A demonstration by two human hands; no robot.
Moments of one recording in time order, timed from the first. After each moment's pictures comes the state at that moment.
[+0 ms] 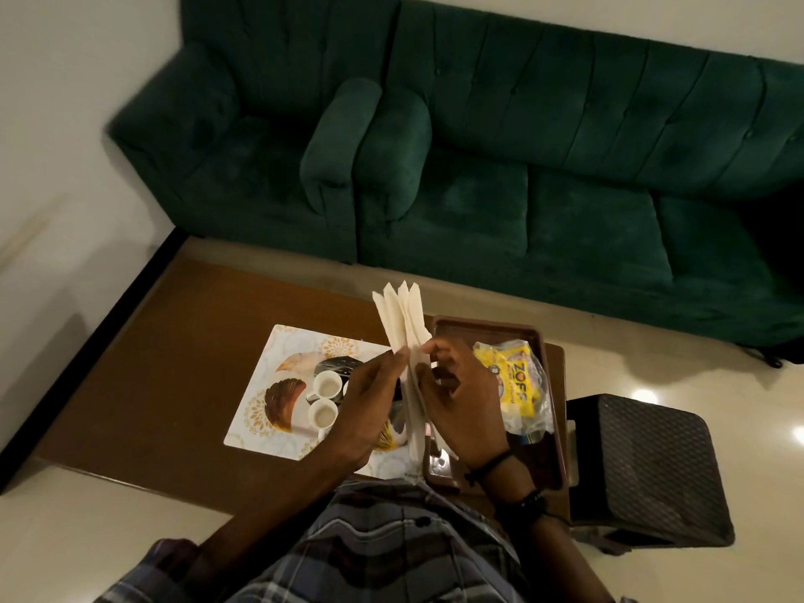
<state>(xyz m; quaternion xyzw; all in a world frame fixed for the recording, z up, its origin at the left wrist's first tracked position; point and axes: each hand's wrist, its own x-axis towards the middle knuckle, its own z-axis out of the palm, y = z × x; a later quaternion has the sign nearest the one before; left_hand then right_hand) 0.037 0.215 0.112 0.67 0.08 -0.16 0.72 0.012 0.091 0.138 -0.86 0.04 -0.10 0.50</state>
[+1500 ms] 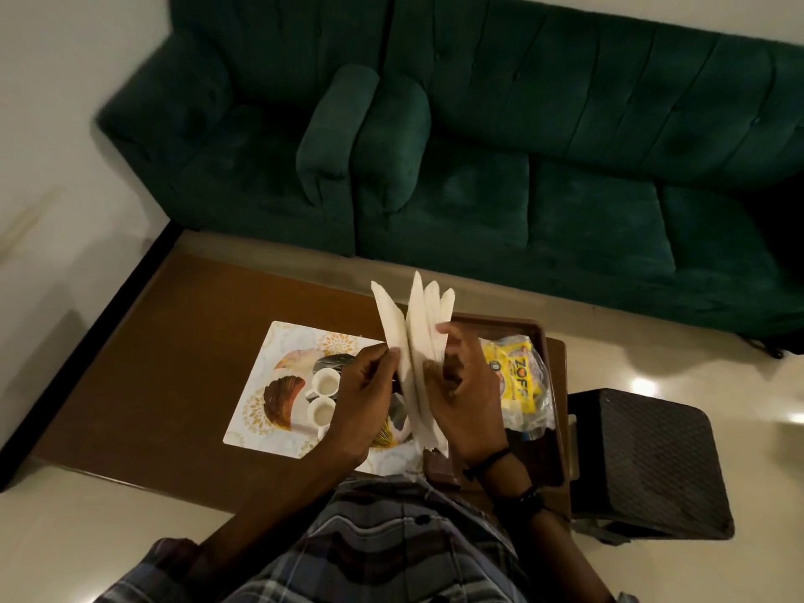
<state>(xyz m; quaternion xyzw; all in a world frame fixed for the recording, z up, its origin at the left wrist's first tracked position) 0.048 0.213 0.116 0.69 0.10 -0.10 0.71 0.022 0.089 0.128 -0.86 0.07 -0.13 0.49</state>
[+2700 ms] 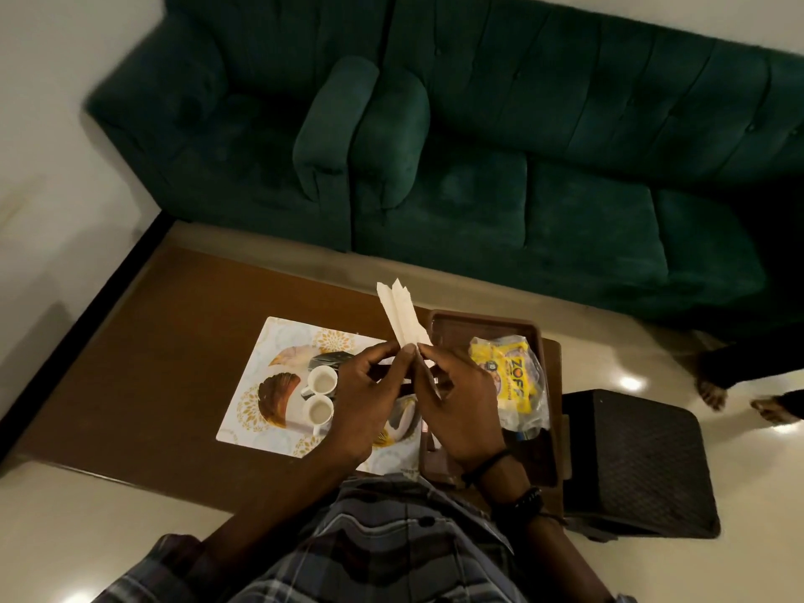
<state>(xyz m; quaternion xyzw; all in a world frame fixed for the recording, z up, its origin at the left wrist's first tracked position) 0.051 0.211 0.119 0.69 0.08 -0.08 0.72 0.026 0.094 0.131 -0.89 0.02 -0.13 0.43</state>
